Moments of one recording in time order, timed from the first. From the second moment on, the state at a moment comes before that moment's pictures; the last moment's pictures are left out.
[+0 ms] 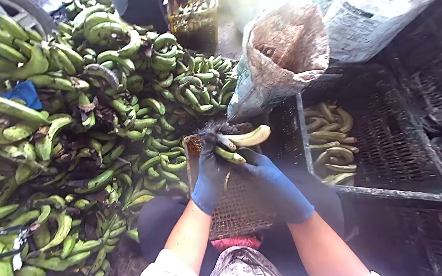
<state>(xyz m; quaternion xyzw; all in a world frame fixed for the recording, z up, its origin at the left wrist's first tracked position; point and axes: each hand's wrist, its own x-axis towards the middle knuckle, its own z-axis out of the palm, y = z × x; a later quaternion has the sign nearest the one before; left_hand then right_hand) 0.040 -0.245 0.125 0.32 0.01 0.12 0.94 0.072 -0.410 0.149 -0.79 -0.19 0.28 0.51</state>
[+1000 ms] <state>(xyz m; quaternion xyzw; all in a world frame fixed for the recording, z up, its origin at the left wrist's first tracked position) 0.225 -0.273 0.206 0.80 0.08 0.36 0.48 0.108 -0.491 0.194 -0.44 -0.10 -0.10 0.89</state>
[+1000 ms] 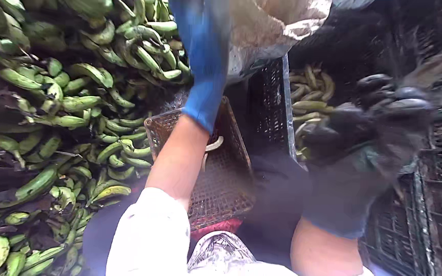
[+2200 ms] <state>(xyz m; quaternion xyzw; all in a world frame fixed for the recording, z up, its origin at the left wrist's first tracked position) 0.158 -0.185 0.052 0.88 0.17 -0.26 0.36 0.090 -0.503 0.161 -0.25 -0.05 0.16 0.95</state>
